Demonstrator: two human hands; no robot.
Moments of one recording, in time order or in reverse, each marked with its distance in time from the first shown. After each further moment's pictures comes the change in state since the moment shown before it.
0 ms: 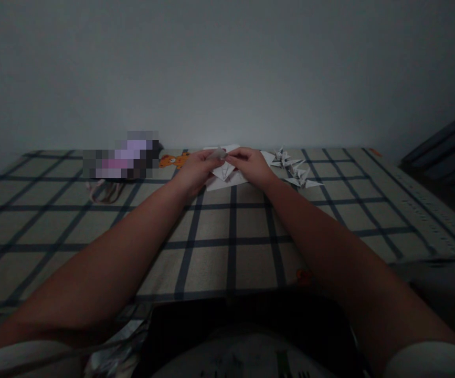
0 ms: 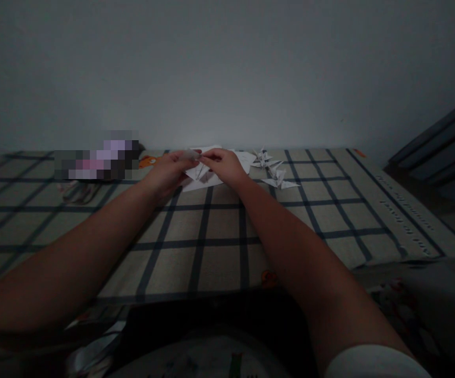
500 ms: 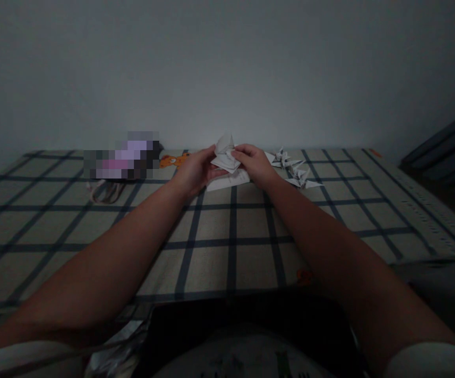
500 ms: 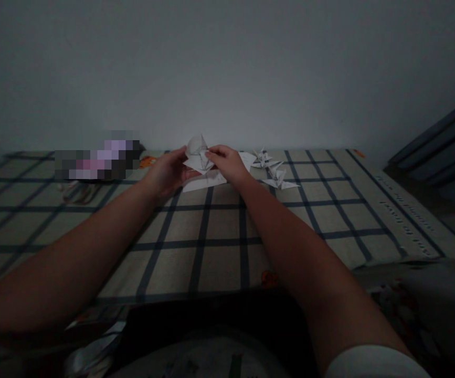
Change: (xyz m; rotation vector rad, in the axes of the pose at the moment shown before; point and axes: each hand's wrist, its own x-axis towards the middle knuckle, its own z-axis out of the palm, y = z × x) left_hand -0.002 0.013 0.004 -0.164 -0.029 -0.070; right_hand 0.006 0.011 0.001 0.292 0.072 0.124
